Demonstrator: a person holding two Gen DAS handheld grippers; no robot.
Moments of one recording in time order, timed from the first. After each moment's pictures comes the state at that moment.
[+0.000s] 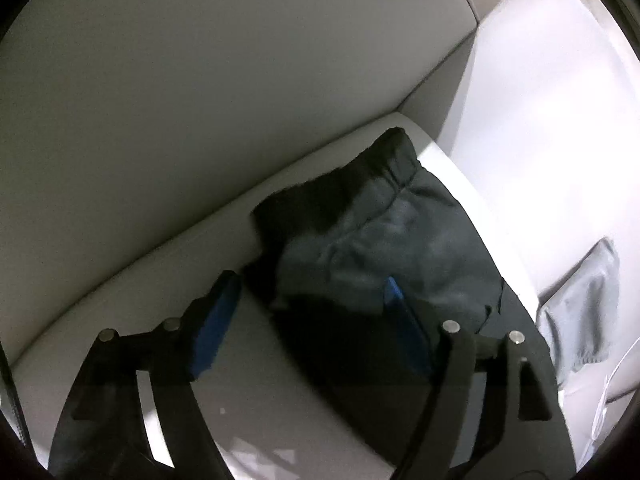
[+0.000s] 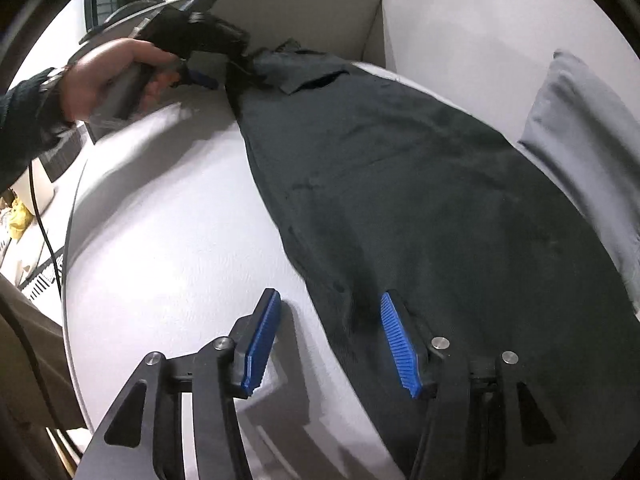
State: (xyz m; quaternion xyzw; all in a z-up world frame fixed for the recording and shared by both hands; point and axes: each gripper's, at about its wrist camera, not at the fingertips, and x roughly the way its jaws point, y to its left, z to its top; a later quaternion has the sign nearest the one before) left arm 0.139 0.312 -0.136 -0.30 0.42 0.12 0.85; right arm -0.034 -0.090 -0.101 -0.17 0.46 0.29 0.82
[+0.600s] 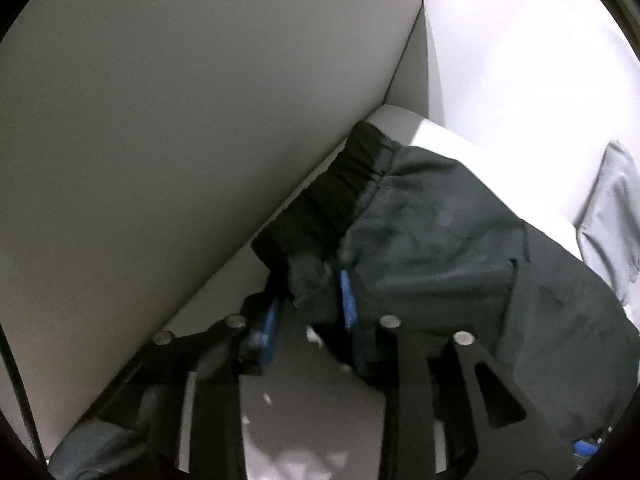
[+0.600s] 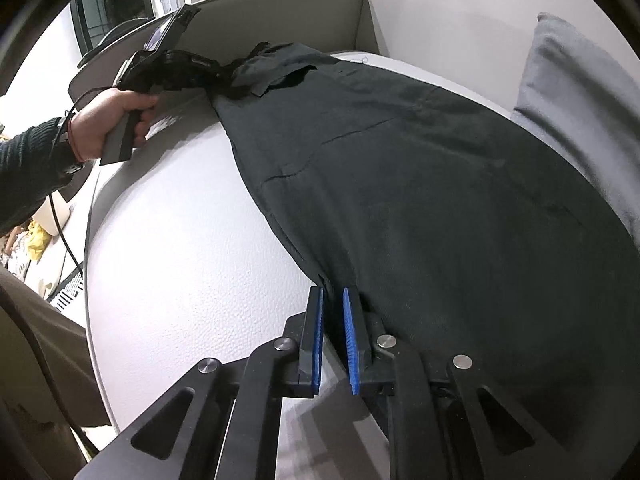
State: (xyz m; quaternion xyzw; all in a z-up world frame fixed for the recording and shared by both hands) left arm 0.117 0.281 -0.128 -0.15 0.41 0.11 0.89; right arm -0.017 -0.112 -0.100 -0.12 0.49 0.31 0.81
